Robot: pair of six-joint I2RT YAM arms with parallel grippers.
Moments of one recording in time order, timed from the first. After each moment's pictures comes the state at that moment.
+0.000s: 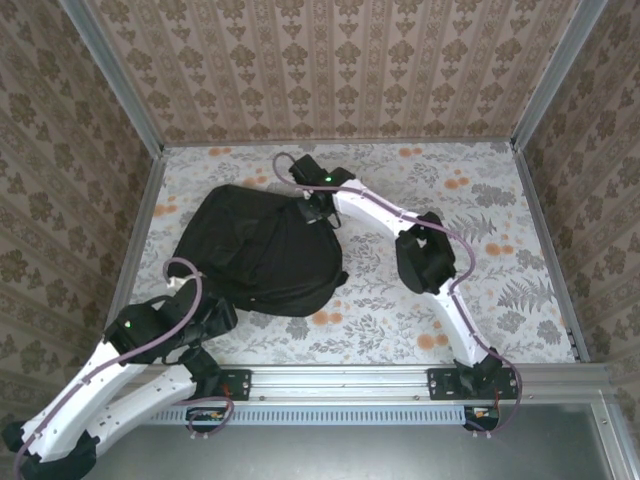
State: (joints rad) left arm -0.84 0.55 0.83 -1.41 -0.22 -1.03; right arm 0.65 2.33 2.09 -0.87 0.15 0.26
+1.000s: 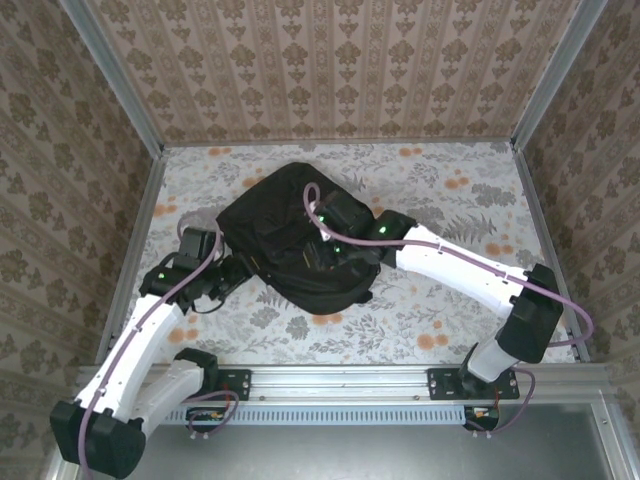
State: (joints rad) left arm -0.33 0.88 0.77 -0.86 0.22 -0.85; right arm 0.90 1.58 1.43 -0.77 -0.04 0.44
